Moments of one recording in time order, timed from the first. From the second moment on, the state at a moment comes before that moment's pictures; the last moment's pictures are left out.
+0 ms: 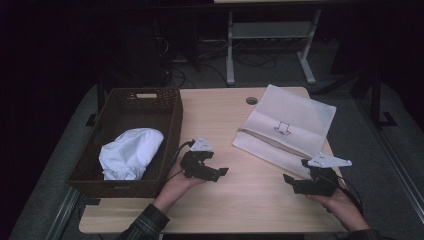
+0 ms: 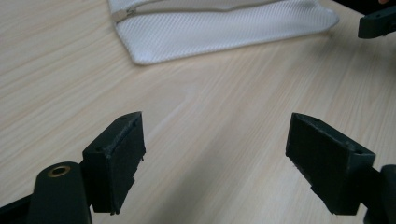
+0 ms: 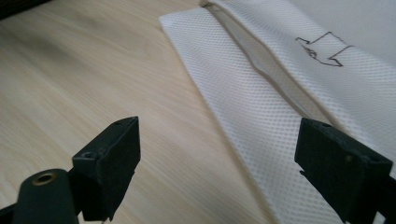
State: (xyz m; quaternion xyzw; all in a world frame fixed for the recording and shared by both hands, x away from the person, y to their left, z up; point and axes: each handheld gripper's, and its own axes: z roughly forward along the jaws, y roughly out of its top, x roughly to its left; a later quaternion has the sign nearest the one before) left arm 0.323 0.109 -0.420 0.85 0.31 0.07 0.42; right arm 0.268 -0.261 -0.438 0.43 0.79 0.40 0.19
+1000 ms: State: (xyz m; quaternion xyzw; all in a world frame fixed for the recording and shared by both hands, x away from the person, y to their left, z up) left arm 0.289 0.139 -0.426 0.83 0.32 0.08 0.45; right arm 0.265 -0.183 -0.458 0.37 0.82 0.42 0.13
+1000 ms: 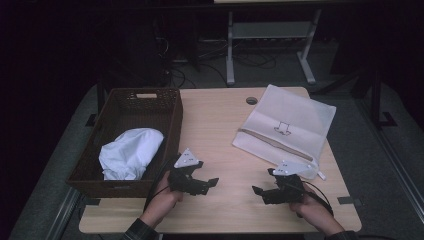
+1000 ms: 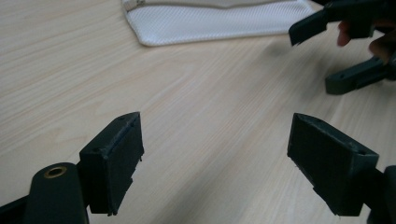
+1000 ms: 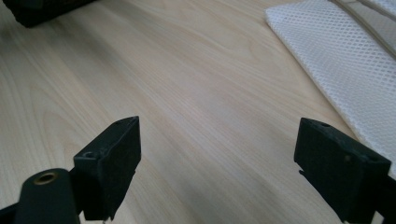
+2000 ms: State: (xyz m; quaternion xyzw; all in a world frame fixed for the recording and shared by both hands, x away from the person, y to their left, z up) left arm 0.300 0.143 -0.388 0.83 0.31 0.11 0.46; right arm 0.264 -0.185 -0.460 0.35 0.82 0.42 0.14
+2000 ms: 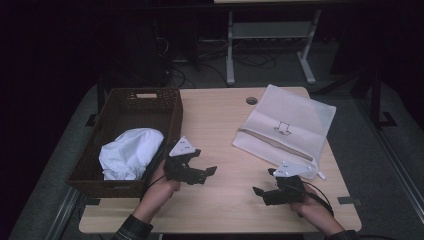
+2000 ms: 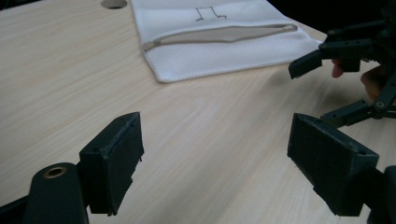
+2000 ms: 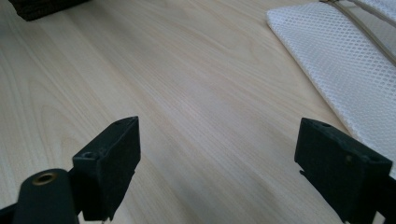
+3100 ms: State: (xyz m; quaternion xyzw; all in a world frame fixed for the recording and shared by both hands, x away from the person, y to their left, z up) left arm 0.319 0.162 -0.351 0.84 0.30 0.11 0.43; right arm 0.266 -0.191 -0.459 0.36 0.82 0.42 0.14
